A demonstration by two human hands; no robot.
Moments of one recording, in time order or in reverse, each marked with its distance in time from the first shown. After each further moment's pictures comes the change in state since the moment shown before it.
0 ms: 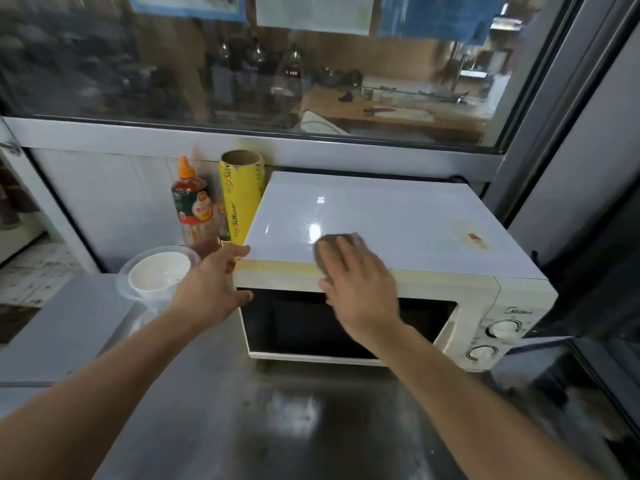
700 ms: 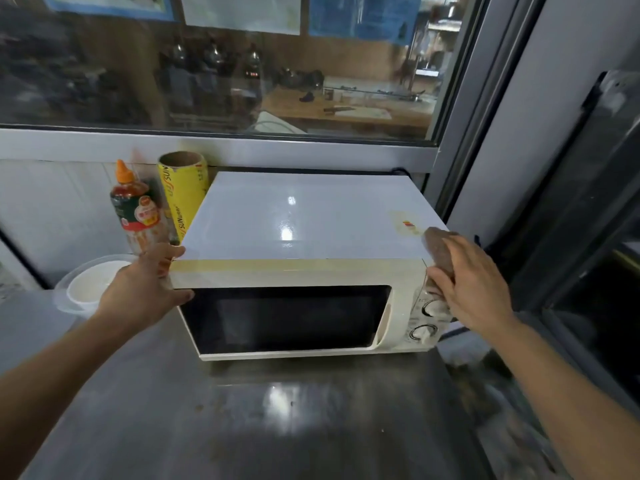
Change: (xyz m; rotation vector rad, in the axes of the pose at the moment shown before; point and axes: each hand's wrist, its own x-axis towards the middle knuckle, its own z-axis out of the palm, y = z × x) left_hand 0.002 0.001 0.009 0.052 0.056 -0.051; right_hand -0.091 0.203 -0.044 0.013 -0.039 0.390
